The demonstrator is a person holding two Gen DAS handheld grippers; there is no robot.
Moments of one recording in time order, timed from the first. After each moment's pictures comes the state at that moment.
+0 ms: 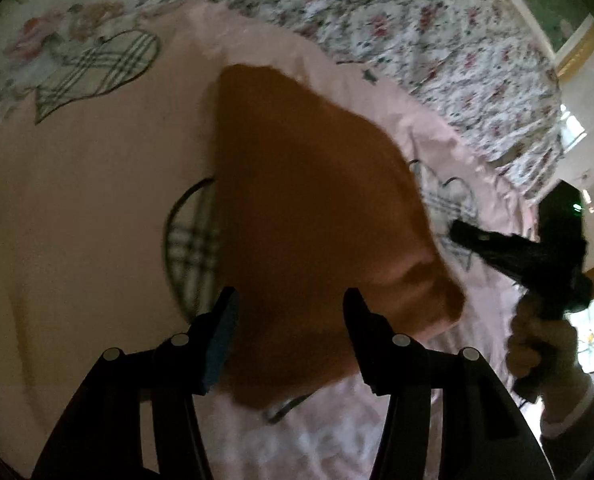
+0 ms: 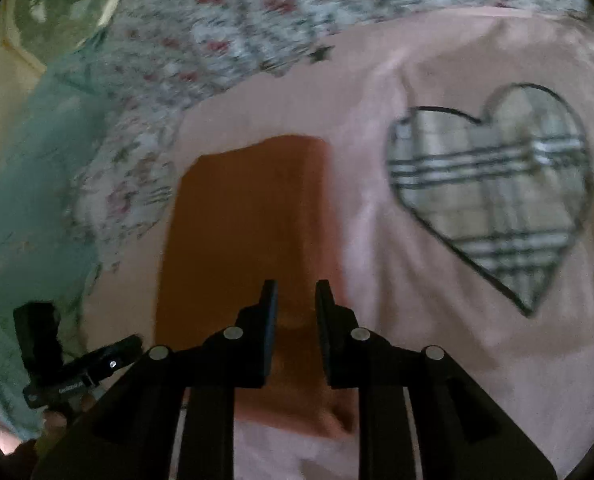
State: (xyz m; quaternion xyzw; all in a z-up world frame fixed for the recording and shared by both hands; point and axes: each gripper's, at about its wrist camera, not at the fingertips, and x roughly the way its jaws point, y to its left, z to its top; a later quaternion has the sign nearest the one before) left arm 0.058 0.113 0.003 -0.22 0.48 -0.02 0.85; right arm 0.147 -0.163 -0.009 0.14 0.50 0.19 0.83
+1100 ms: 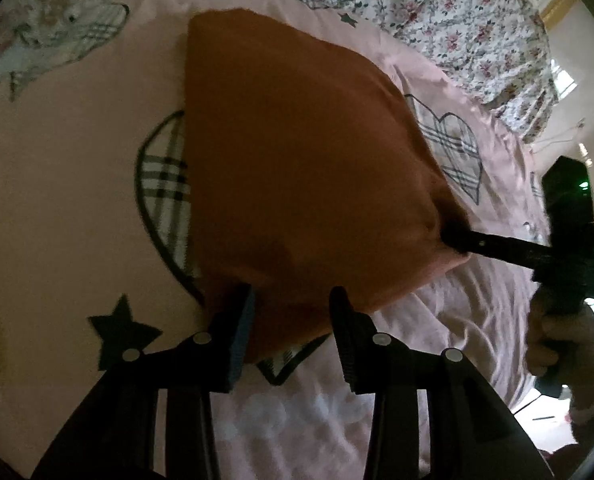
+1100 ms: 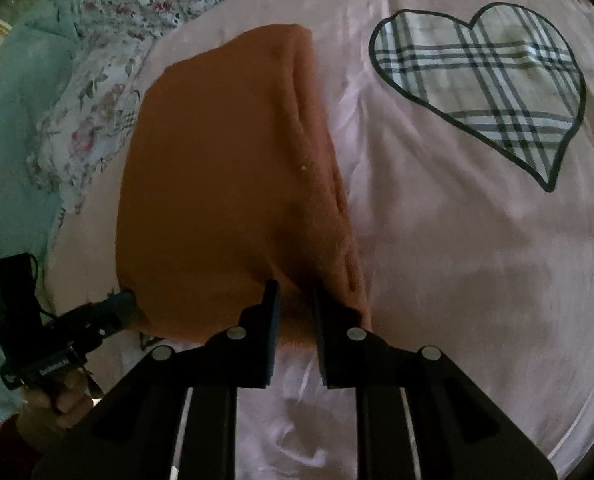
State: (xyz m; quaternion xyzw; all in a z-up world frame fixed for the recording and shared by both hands) left arm 0.028 0.088 -0.035 -0.16 0.53 -0.04 0.83; right arm 0.090 -0.161 -0.052 0.10 0.57 0.13 0.81
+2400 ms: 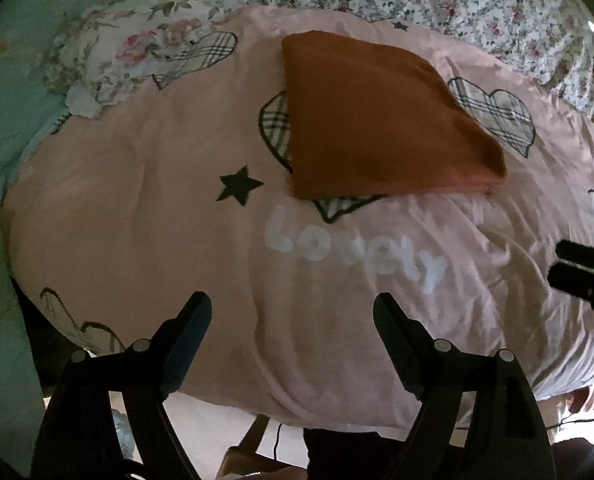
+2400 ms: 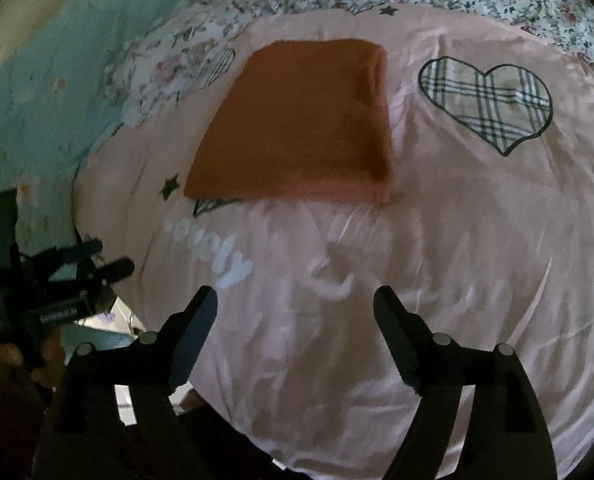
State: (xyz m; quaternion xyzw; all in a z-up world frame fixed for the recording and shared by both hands) left arm -0.106 0.041 0.011 -0.05 0.52 0.15 0.84; right arm -0.049 -0.149 -0.011 -0.02 0.53 0.21 0.82
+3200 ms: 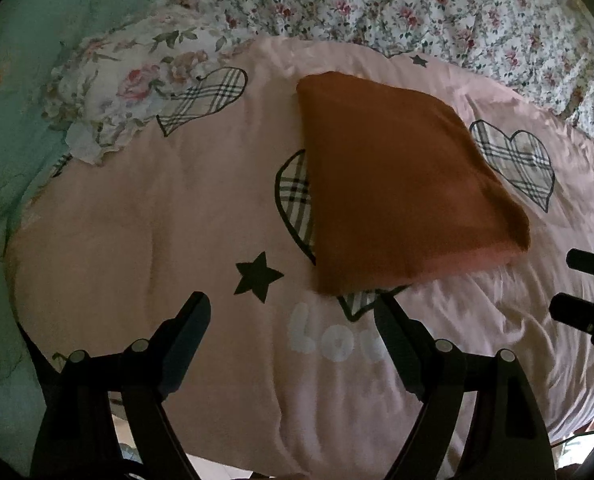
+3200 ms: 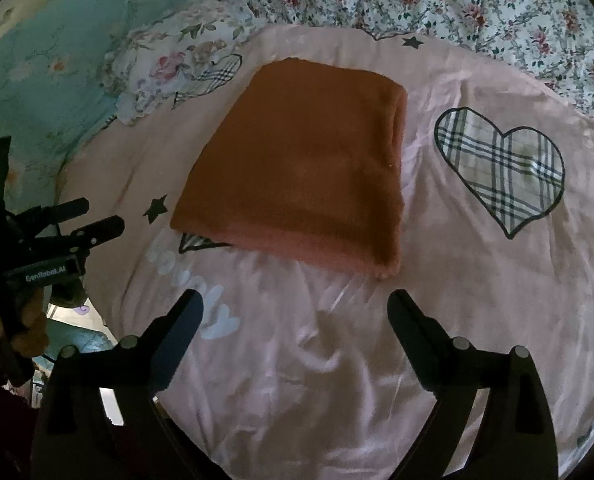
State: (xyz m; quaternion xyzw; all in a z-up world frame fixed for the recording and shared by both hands) left arm -0.047 0.067 0.029 -0.05 0.49 0.17 0.86; right arm -0.001 -0.116 0.006 -0.08 0.50 0.21 0.83
